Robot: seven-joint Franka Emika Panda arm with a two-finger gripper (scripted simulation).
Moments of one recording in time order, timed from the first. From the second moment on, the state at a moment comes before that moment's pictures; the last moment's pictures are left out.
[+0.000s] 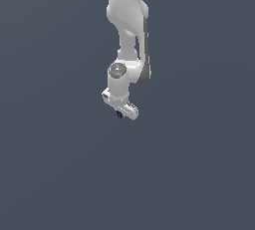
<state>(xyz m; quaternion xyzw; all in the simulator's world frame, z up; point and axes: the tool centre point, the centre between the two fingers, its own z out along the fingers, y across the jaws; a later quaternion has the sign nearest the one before) -0.088 -0.037 0.026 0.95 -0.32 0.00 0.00</state>
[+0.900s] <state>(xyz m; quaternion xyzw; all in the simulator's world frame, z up) -0.056 -0.073 0.110 0.95 -0.32 0.00 0.00</state>
